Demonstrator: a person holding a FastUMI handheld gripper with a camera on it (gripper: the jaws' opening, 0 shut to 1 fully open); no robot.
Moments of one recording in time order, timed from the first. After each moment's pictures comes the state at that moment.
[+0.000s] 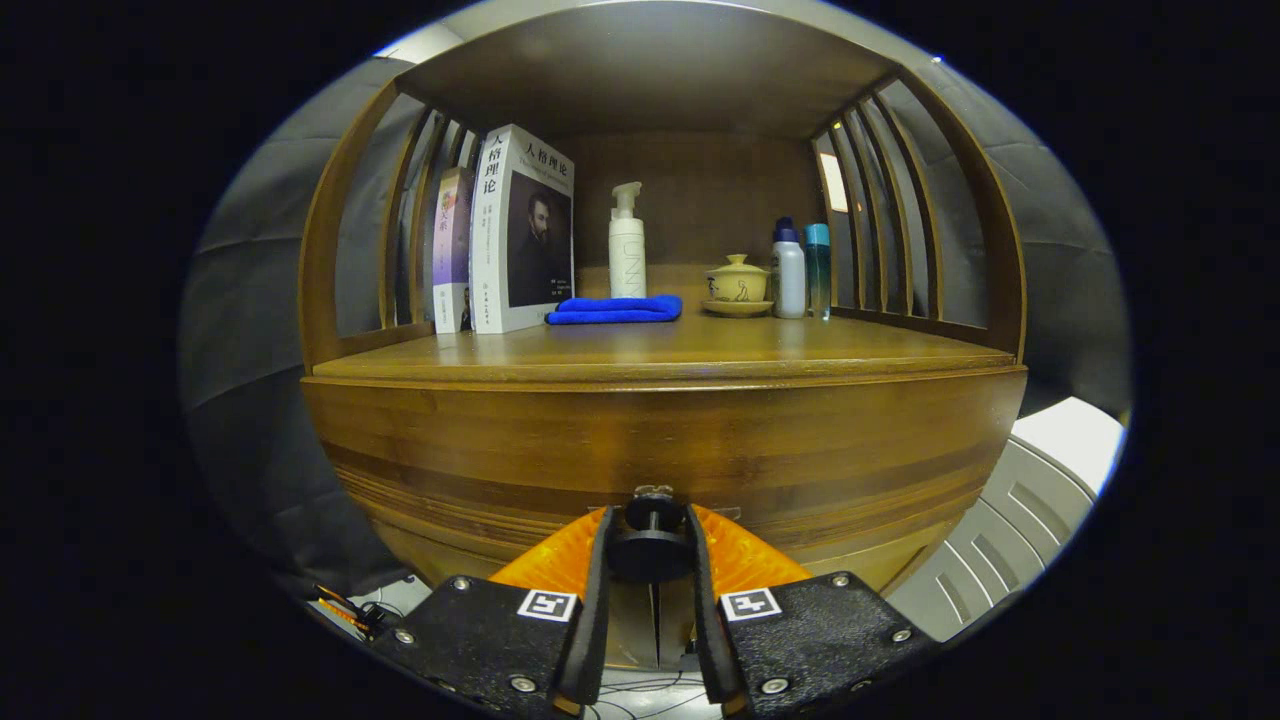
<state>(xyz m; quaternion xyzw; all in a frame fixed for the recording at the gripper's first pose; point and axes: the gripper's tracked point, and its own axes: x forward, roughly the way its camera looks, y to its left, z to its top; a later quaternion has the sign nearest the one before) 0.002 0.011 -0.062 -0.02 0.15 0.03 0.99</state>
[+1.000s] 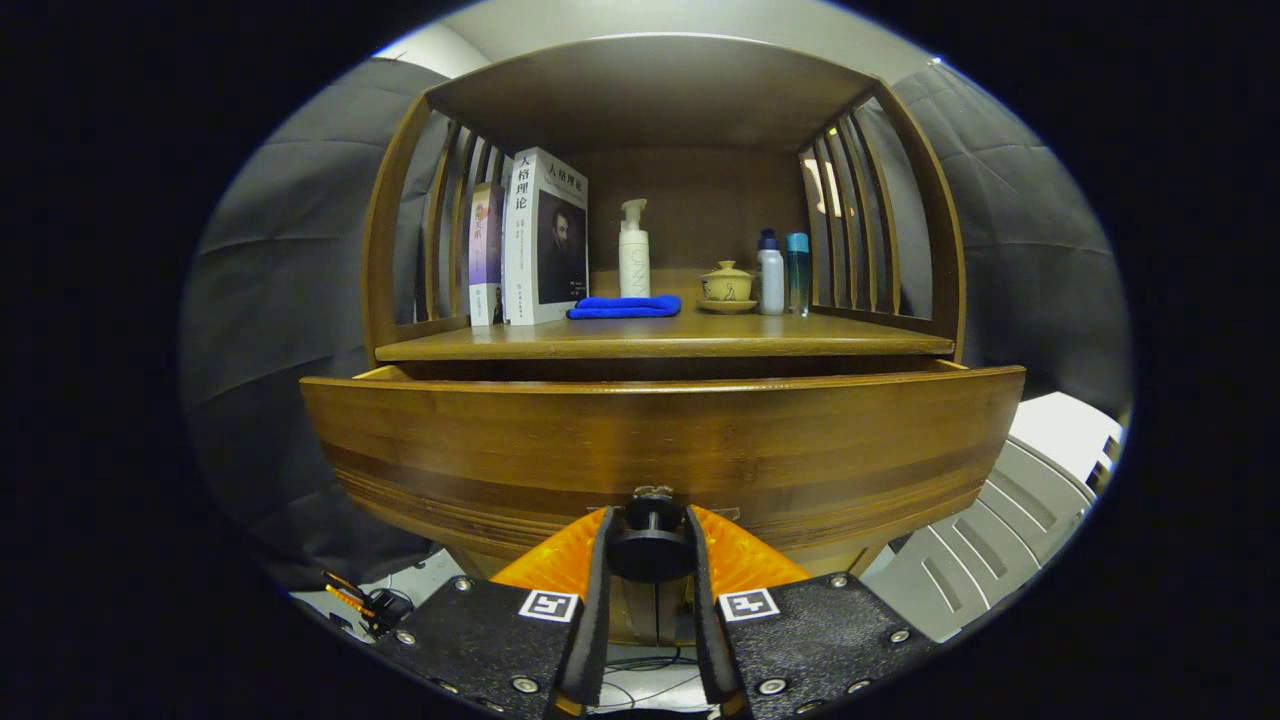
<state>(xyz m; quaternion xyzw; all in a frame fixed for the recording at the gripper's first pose) -0.077 0.005 -0.055 -0.02 0.15 0.04 0.99</state>
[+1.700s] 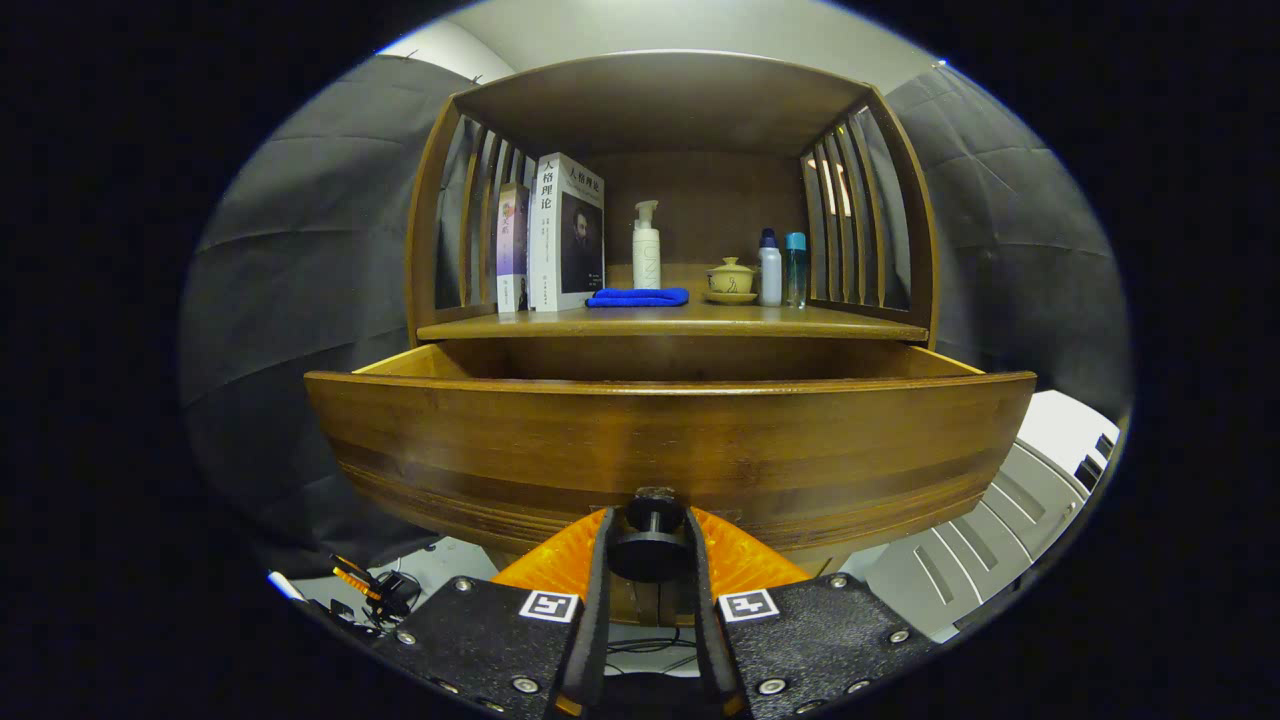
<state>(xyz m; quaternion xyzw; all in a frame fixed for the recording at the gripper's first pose) -0.129 0.001 -0.055 -0.03 0.15 0.06 0.99</state>
